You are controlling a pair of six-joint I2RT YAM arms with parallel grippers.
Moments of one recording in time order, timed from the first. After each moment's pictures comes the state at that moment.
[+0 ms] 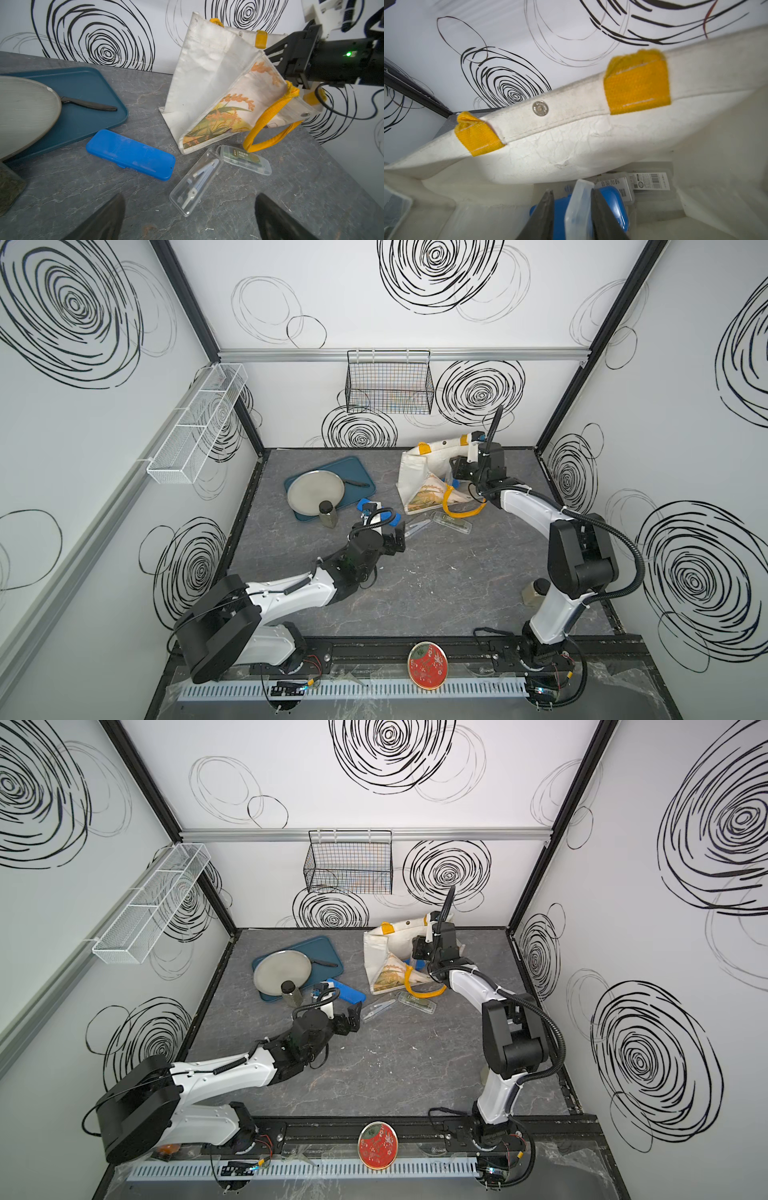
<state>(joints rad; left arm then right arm) -0.81 1.32 0.55 0.41 -0.44 -0.49 0.28 1.77 1.26 0.08 -0.12 0.29</state>
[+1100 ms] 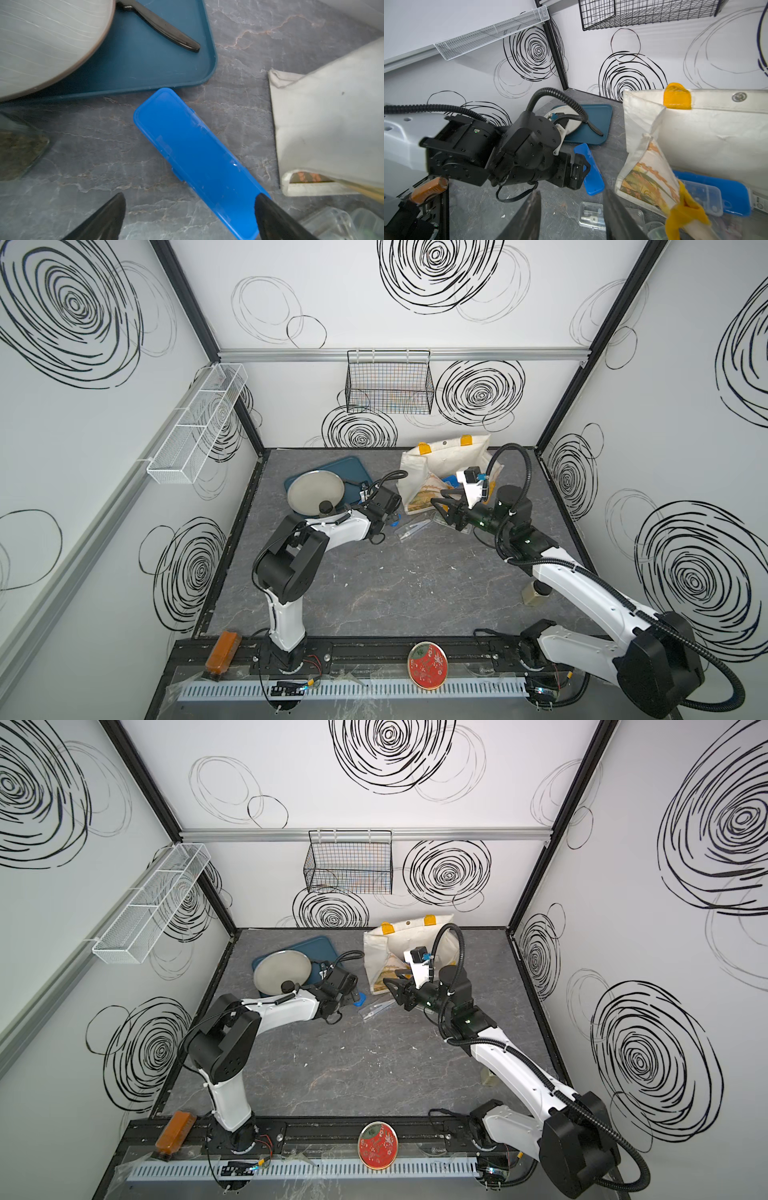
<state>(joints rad) -0.58 1.90 1.18 -0.25 -0.40 -0.86 0.50 1.13 0.74 0.19 -0.42 0.15</state>
